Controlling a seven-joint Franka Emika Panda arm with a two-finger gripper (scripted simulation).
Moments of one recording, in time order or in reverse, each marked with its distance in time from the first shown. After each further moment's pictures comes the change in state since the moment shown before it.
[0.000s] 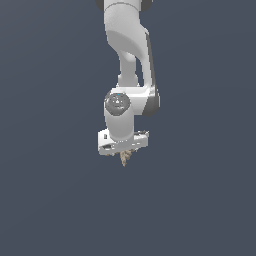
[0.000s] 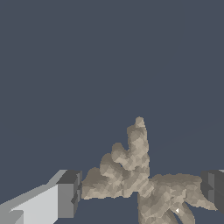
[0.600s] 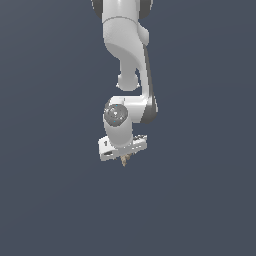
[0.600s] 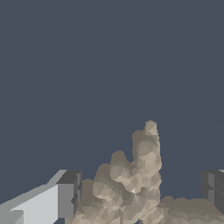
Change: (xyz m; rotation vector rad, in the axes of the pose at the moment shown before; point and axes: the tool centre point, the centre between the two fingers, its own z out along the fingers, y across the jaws) arm 0.002 0.002 0.033 0.027 -0.017 -0.074
